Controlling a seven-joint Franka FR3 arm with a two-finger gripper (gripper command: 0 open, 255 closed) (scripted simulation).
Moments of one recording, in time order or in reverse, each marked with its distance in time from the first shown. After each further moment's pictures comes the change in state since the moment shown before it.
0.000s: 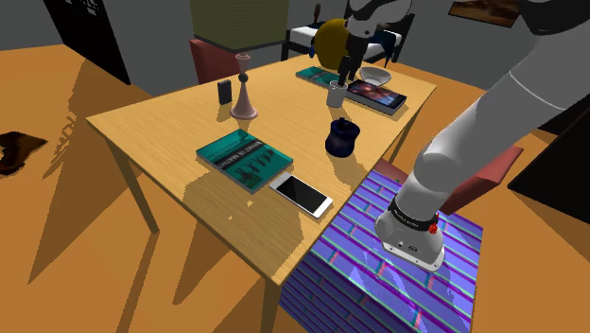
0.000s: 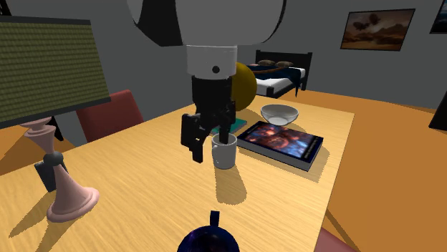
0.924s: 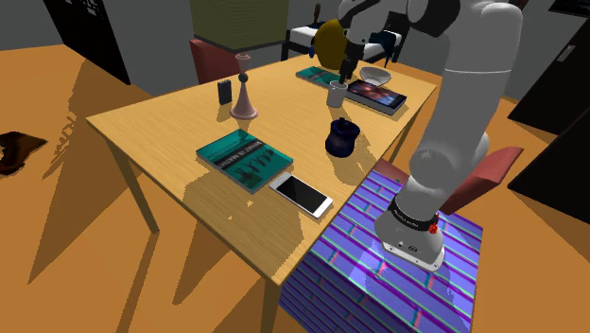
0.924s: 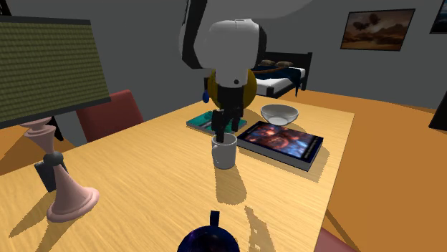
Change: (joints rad) arm -0.124 0.551 -0.127 0.461 0.268 0.033 -0.412
